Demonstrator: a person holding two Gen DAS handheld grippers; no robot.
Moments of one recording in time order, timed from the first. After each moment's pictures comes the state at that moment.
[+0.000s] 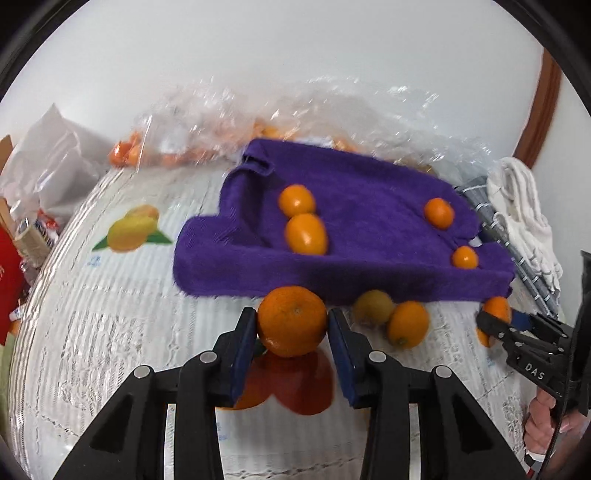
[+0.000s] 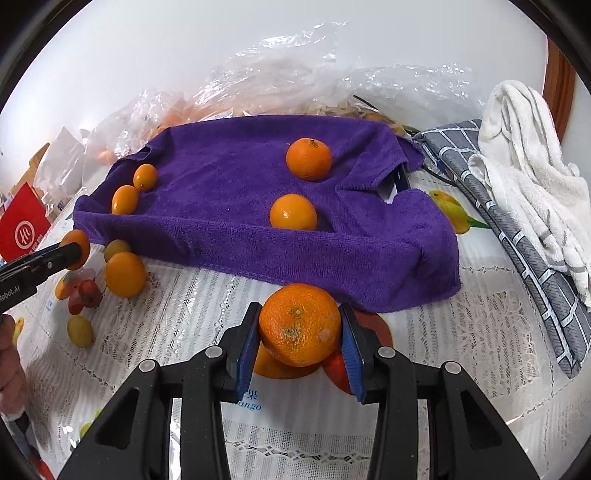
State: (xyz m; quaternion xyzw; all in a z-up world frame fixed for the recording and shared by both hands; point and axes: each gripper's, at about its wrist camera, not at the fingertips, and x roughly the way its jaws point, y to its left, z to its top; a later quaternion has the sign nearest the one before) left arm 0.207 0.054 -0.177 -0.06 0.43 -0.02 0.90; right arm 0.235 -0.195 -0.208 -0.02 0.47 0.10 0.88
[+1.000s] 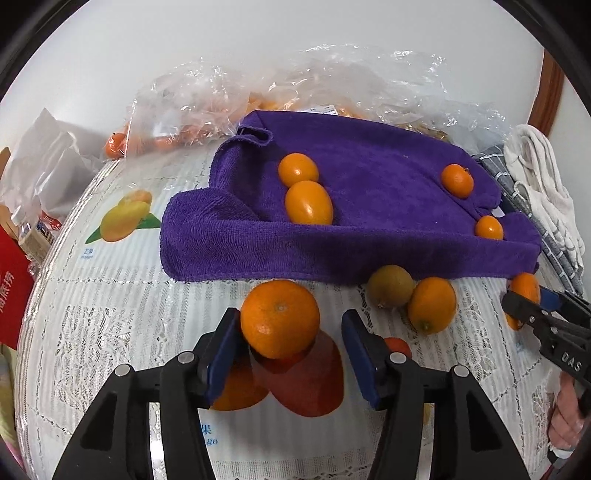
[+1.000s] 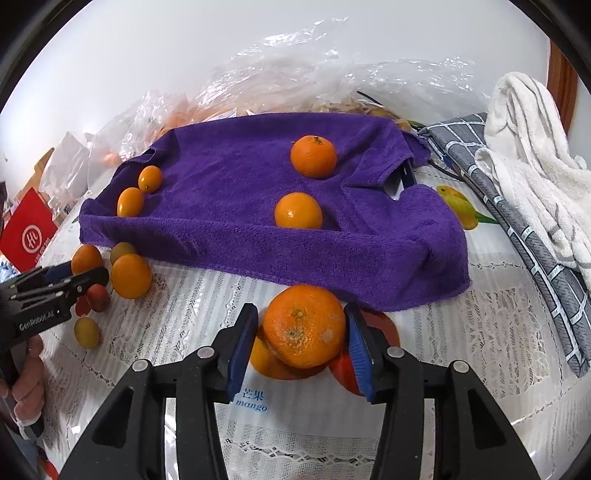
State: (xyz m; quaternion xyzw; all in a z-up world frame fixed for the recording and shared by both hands) left arm 0.216 0.037 -0.195 -0.01 0.46 0.01 0.89; right arm 0.238 -0.198 -0.209 0.00 0.47 0.11 0.87
